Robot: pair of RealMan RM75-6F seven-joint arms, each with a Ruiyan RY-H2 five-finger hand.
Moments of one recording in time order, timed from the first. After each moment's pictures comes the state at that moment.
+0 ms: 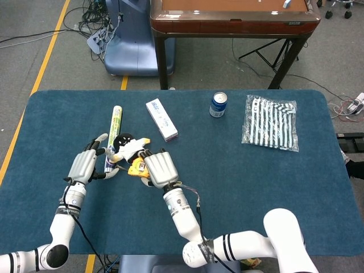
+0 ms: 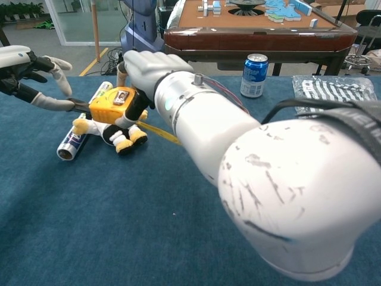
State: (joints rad) left arm -0.56 -1.36 -0.27 -1.80 0.91 1.18 0.19; right arm 1.11 -2.03 0.45 -1.53 -0.70 1.27 -0.94
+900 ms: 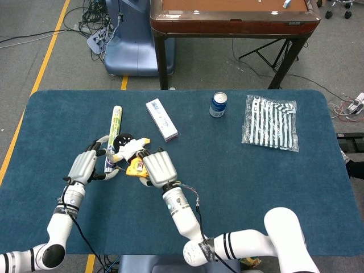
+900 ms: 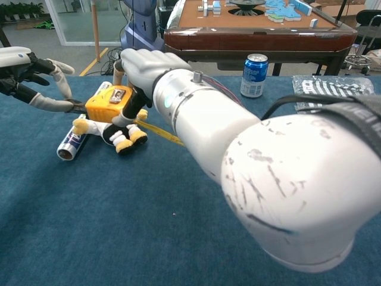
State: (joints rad) left arm -0.57 -1.32 -0.27 -1.81 0.90 1.12 0.16; right arm 1.12 -2.01 0.44 -1.53 -0.71 1.25 -0.91
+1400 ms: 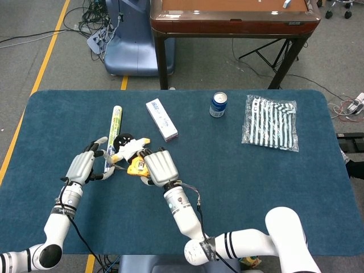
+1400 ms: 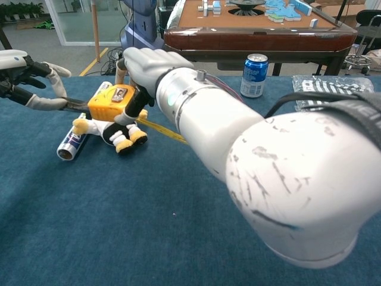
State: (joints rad) left arm -0.56 -1.30 -0.26 -1.81 0.91 1.10 0.13; right arm 1.12 -2.00 0.44 -1.53 -0.70 1.25 -0.90
